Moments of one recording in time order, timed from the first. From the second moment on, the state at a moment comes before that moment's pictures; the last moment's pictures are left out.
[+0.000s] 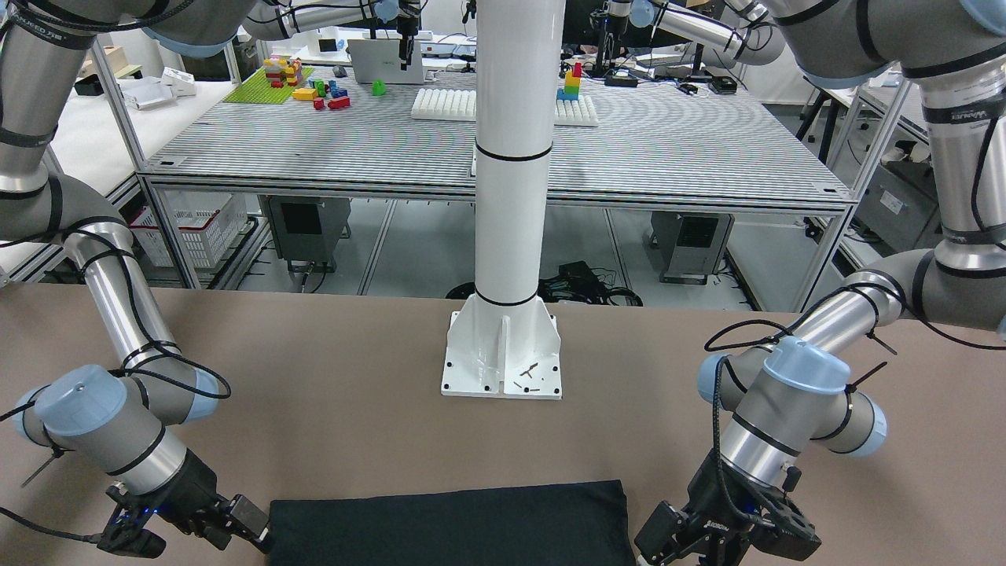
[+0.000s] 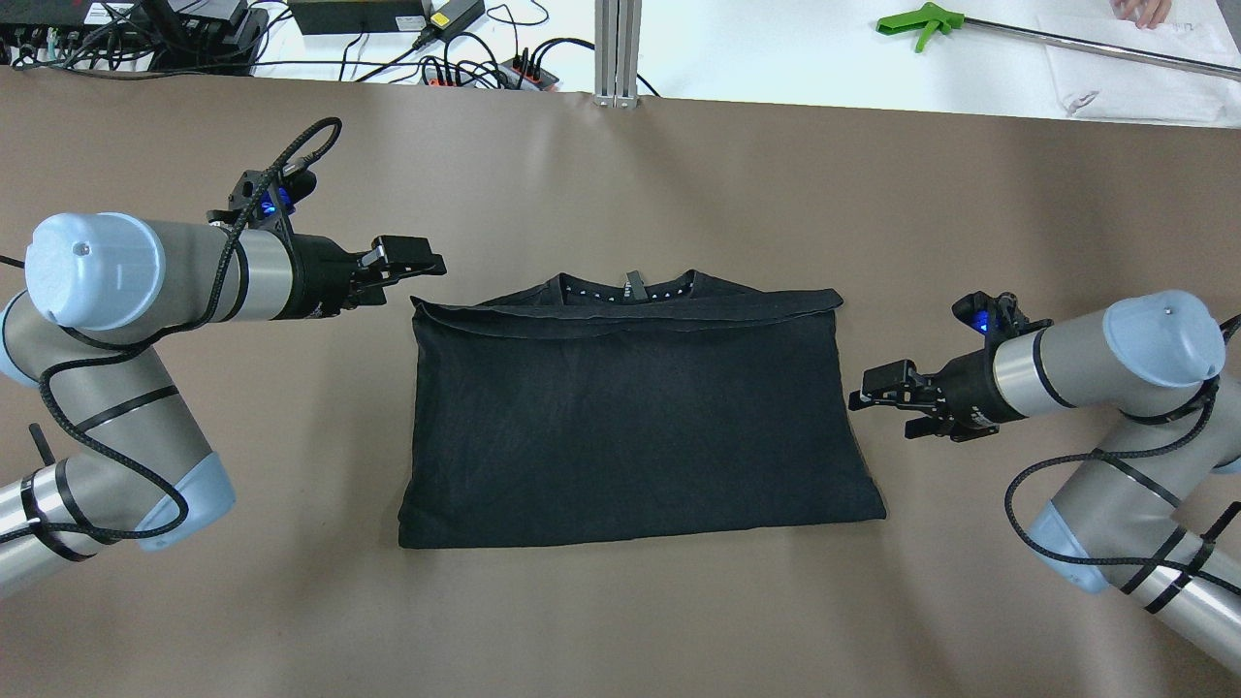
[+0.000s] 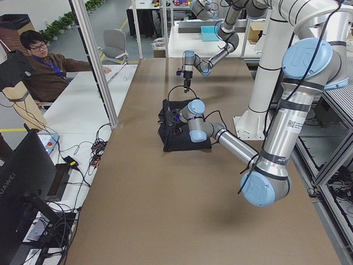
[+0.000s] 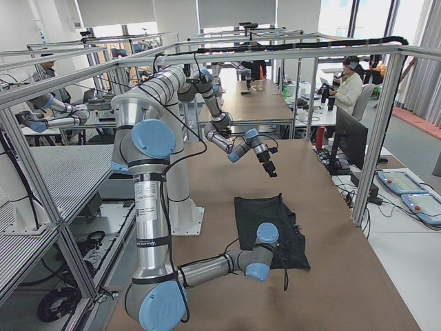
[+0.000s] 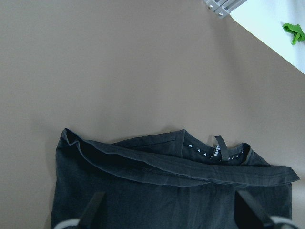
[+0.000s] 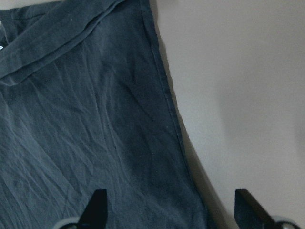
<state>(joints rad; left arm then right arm) -0.77 -1.95 -1.76 -2.33 -1.81 -1.54 0.86 -1.40 1.62 -0.67 2.25 1.45</state>
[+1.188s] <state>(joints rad) -0.77 -1.95 -1.75 -2.33 -1.78 -1.54 0.70 -1.47 1.63 -0.67 2.16 1.45</state>
